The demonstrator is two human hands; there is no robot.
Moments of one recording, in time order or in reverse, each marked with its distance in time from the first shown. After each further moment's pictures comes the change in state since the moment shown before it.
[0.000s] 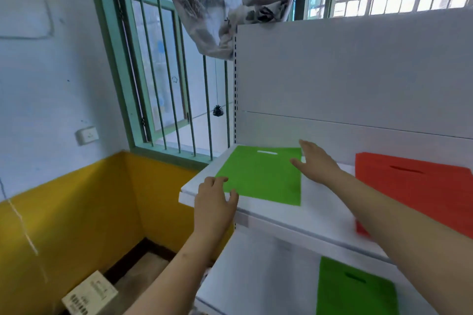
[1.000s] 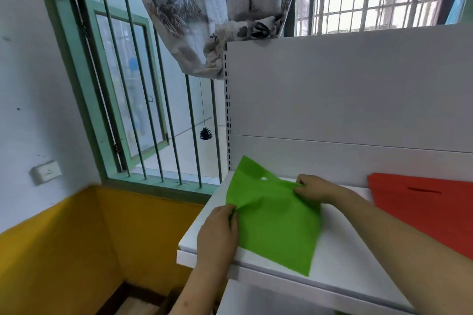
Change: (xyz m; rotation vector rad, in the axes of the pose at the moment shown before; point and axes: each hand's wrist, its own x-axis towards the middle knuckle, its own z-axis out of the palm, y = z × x) left_hand 0.085 -0.031 0.017 -0.073 -0.112 0.091; right_hand 0.067 -0.015 0.022 0.032 -0.288 0.151
